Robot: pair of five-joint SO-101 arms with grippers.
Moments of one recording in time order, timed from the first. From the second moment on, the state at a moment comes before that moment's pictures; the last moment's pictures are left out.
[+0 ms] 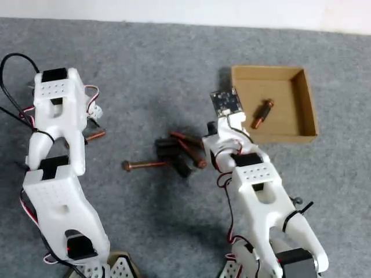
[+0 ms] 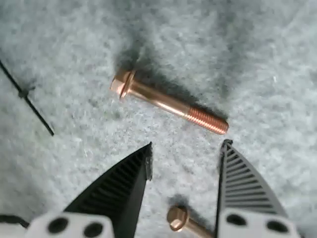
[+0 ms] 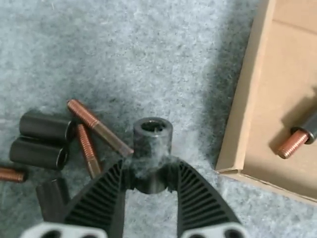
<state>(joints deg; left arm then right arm) -17.9 28.5 -15.9 89.1 48.6 -16.2 -25.4 56.2 23.0 7.9</state>
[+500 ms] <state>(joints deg) -21.8 28.5 -9.4 78.1 65.3 -16.2 -25.4 56.2 23.0 7.9</state>
